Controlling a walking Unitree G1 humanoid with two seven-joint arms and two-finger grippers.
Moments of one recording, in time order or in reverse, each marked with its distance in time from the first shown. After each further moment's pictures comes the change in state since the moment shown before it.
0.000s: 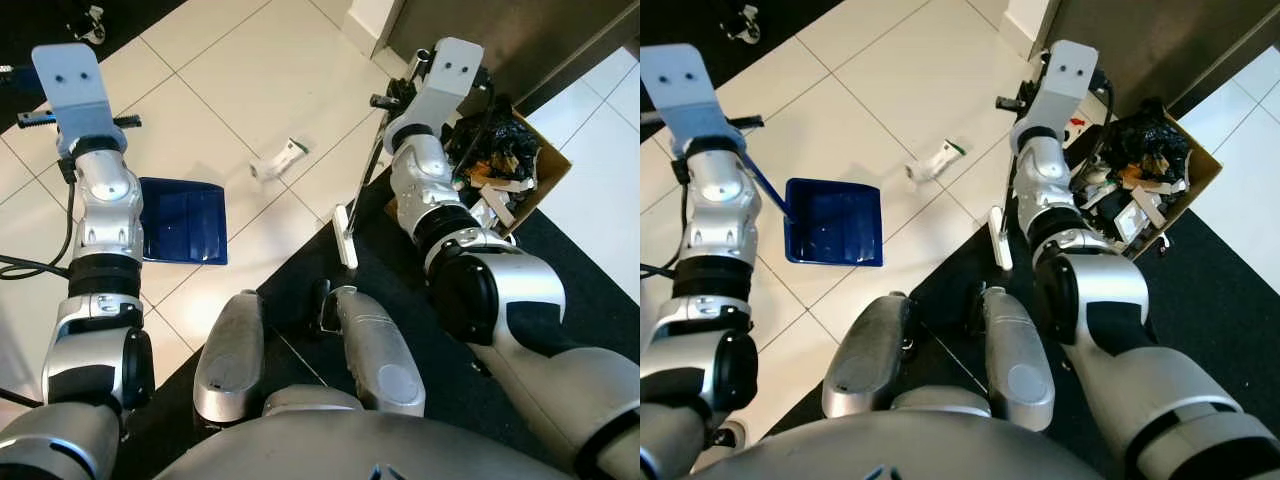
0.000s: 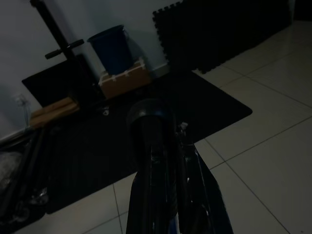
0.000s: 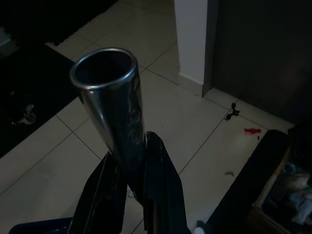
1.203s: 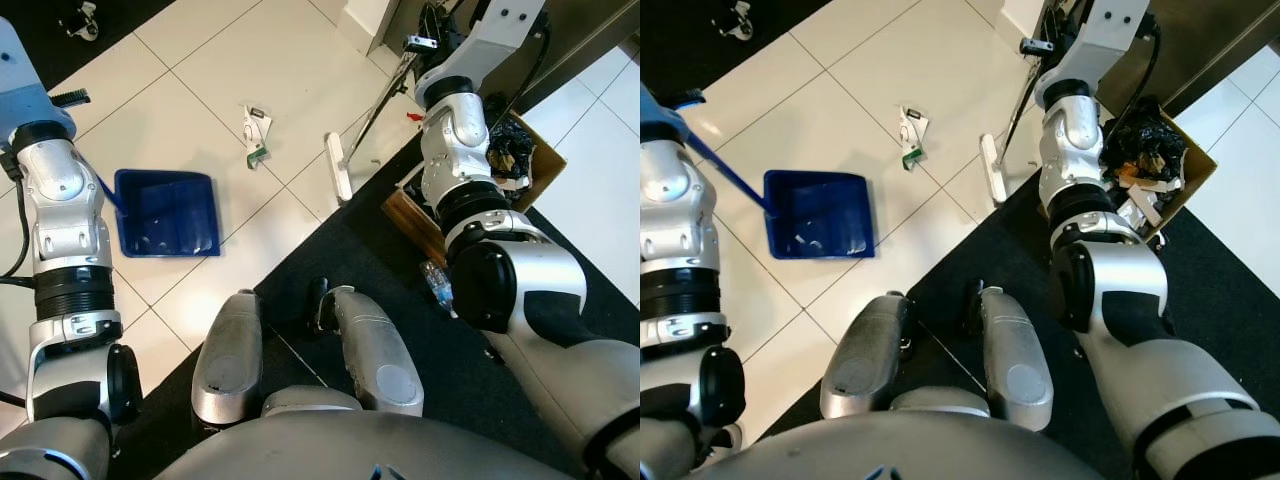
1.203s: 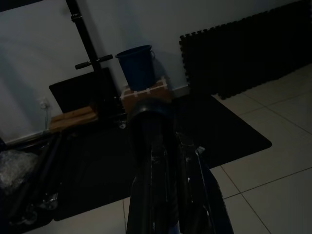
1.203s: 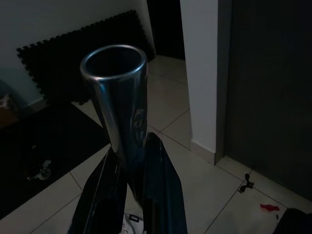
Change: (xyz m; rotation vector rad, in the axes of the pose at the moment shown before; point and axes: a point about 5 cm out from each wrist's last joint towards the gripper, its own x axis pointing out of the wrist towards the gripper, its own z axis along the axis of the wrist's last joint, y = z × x) left arm -0.002 0.045 0.030 -0.063 -0.096 0.118; right arm 0.011 -0.015 0.066 -0.008 -0.294 0.091
